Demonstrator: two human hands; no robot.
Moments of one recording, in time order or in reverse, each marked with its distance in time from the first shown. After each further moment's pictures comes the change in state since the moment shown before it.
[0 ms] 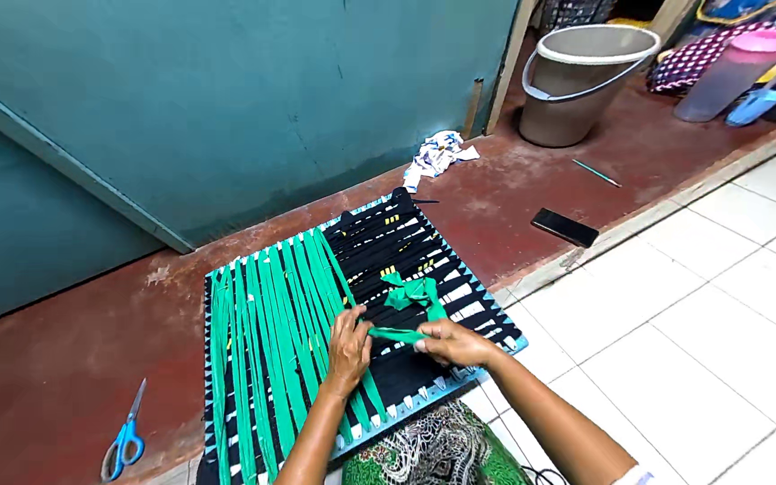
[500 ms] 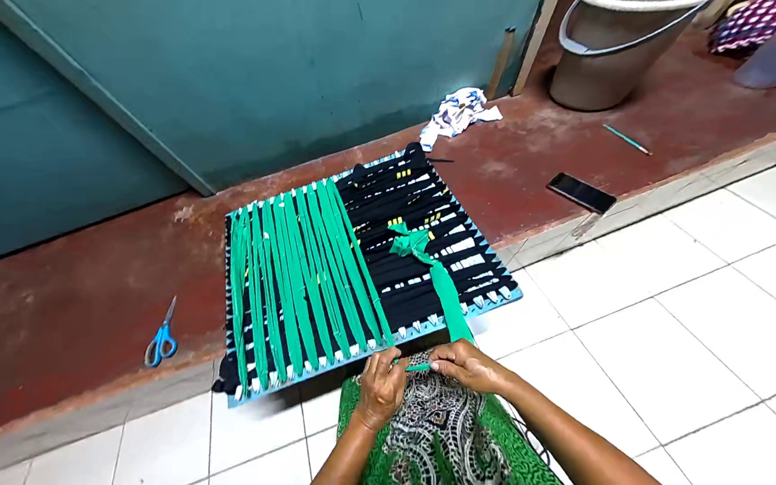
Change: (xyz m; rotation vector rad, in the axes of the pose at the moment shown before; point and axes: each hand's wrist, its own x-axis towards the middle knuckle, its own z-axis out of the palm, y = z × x) left_hand -0.164 0.114 0.024 0.061 0.144 0.046; right_hand -0.092 0.070 0.084 -0.256 -0.047 -0.182
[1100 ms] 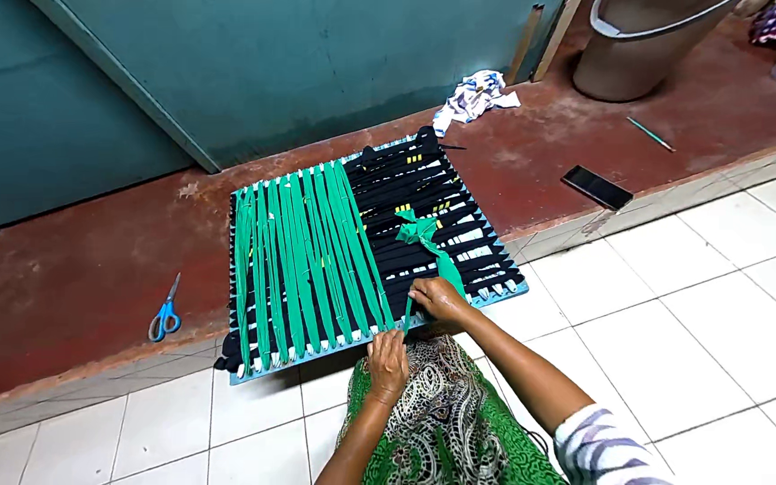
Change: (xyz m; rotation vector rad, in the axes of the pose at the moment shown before) left_hand -0.011 0.010 0.035 0.113 -0.096 -0.356; right_hand 0.098 -0.003 -0.038 -0.337 0.067 0.182
